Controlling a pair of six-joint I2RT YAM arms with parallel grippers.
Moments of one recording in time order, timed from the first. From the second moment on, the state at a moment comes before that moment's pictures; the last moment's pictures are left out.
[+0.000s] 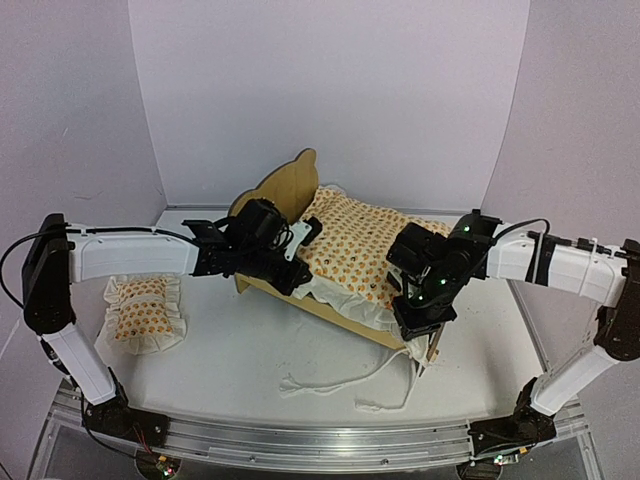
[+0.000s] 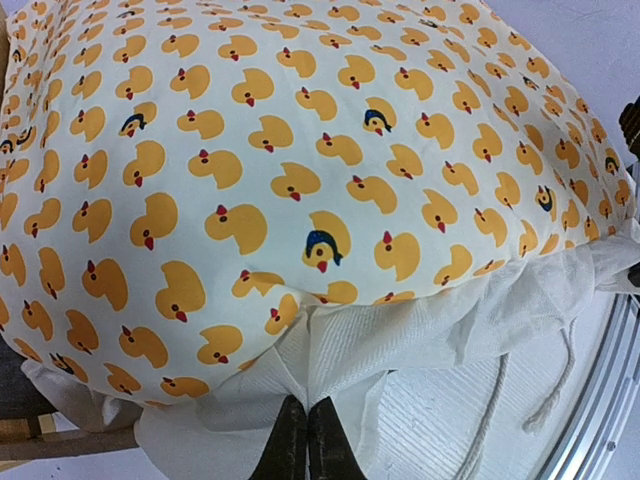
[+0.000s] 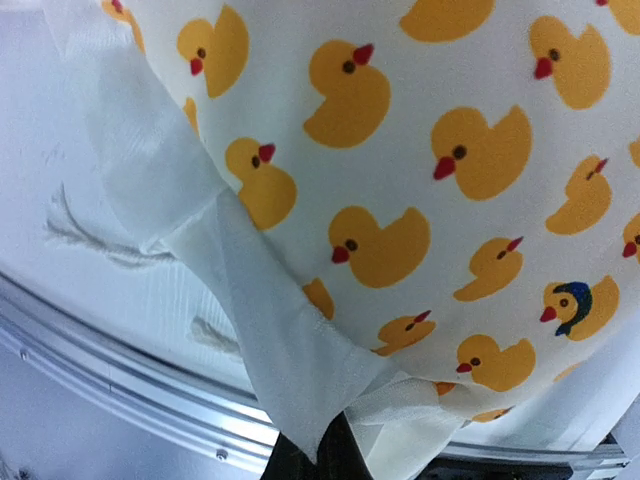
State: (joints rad) left arm -0.90 1.68 1.26 -0.29 0.08 -0.13; right arm 0.94 1.50 1.22 -1.09 -0.01 0.63
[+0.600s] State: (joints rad) left arm -0.91 1.67 1.12 -0.34 0.03 -0.10; right arm 0.90 1.45 1.21 -1.15 -0.10 0.41
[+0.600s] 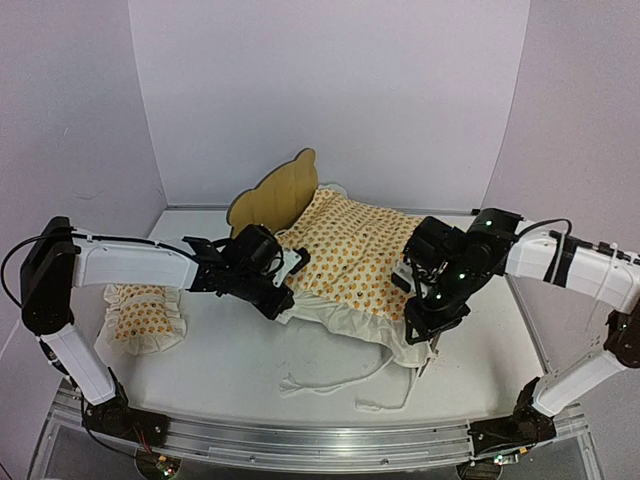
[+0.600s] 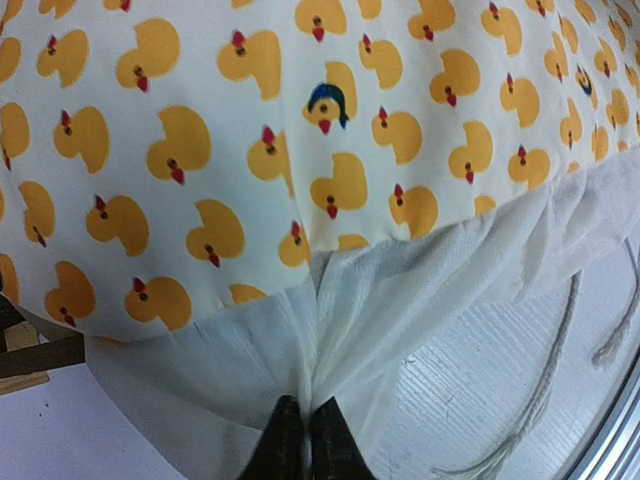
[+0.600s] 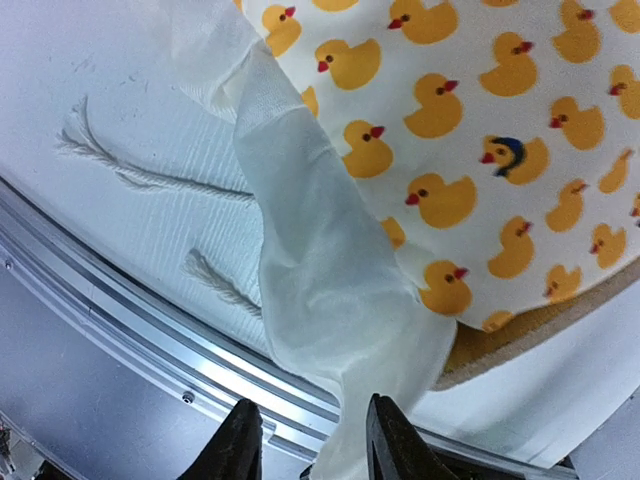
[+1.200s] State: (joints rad) left arm -0.81 1.34 1.03 -0.24 -0.17 -0.19; right arm 0.60 1.52 1.17 -1.16 0.08 0.61
